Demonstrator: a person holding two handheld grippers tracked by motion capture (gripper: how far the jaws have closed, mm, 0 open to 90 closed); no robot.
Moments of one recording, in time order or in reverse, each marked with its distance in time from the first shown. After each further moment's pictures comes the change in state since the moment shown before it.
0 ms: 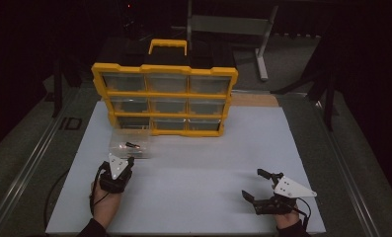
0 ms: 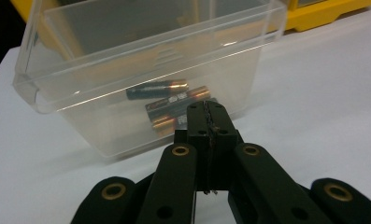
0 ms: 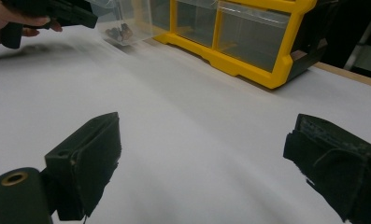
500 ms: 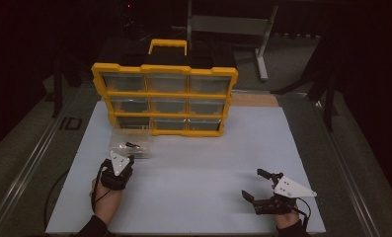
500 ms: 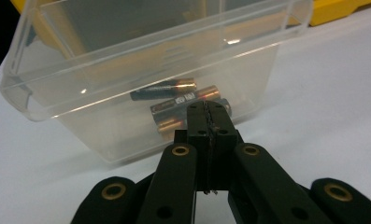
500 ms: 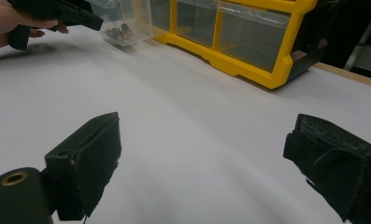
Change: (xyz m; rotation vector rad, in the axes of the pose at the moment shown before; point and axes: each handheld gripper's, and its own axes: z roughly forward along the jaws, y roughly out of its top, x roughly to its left) left arm 0.002 0.001 0.009 0.010 0.023 0.008; right arm 0.000 0.000 0.000 0.000 0.000 -0.001
